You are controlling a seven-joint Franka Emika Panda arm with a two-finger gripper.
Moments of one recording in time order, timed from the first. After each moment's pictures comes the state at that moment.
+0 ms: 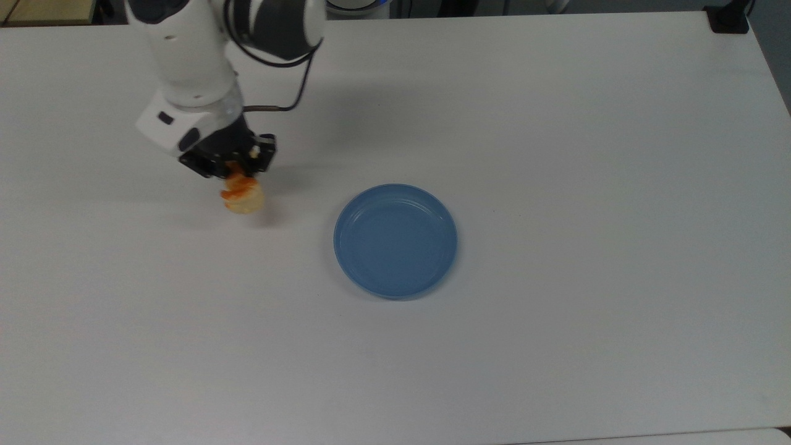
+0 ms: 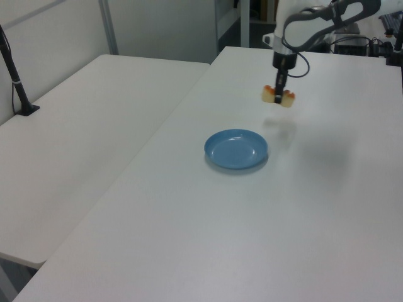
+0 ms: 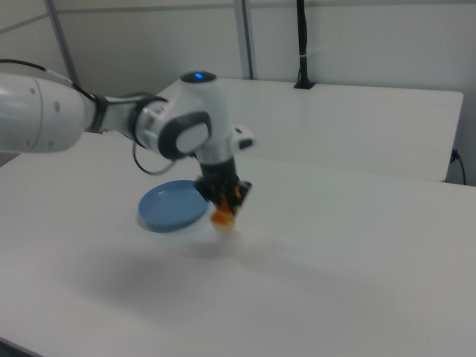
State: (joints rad) arm 0.13 0.34 -0.37 -1.77 0.17 2.18 -0.44
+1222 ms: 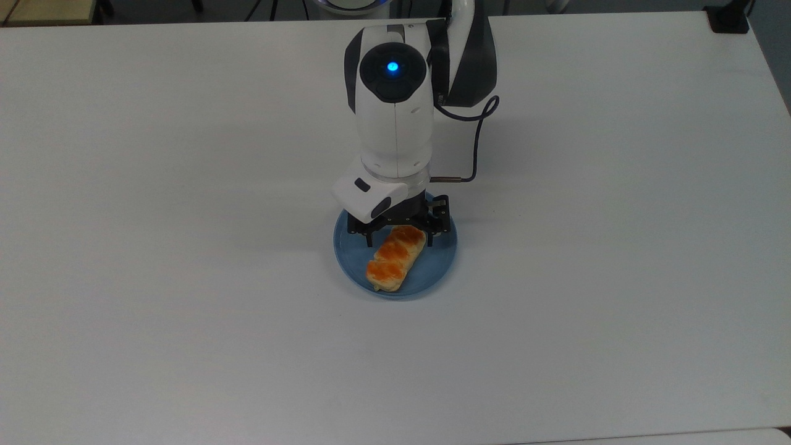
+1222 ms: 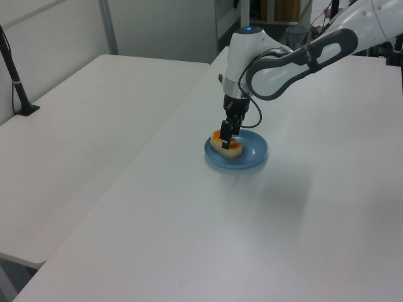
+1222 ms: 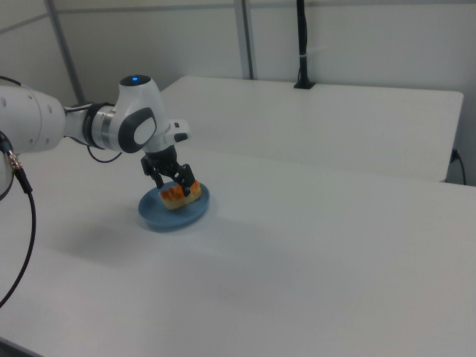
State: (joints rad) arm 0.32 0.56 -0.22 -1.56 0.16 2.27 0.05
